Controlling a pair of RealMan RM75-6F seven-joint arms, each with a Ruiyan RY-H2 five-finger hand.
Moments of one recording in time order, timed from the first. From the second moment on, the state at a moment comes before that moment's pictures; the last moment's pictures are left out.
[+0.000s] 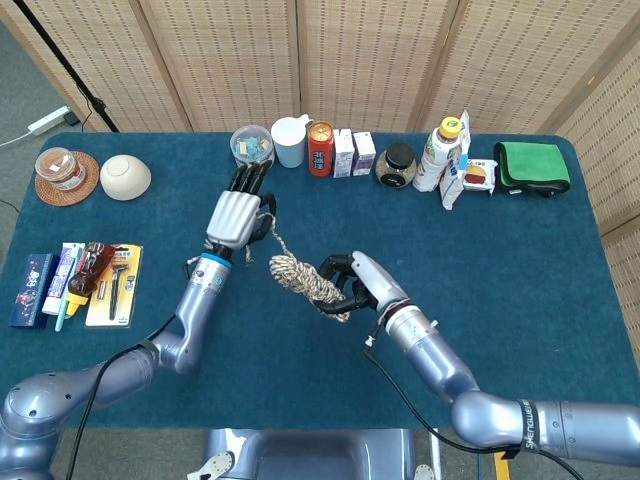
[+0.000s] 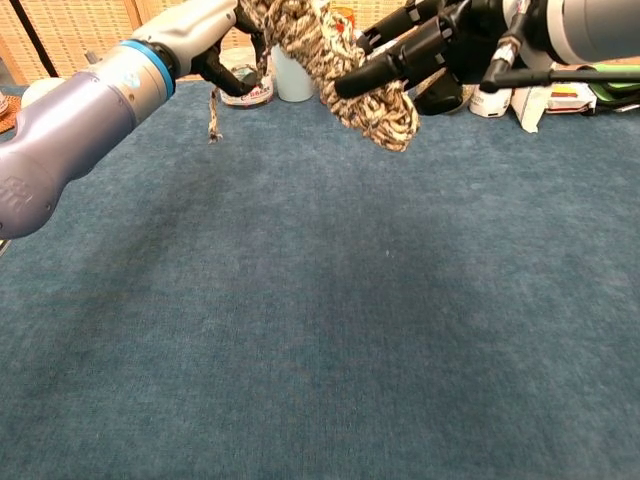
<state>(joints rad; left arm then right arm) -0.97 -1.84 -0.33 -0.95 1.17 1.04 0.11 0.92 -1.26 0.48 -2.07 -0.29 0.91 -0.05</state>
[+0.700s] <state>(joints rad) -0.89 -1.77 -0.17 -1.06 1.39 1.11 0.07 1.07 -1.38 0.54 -1.88 0.00 1.17 -0.10</state>
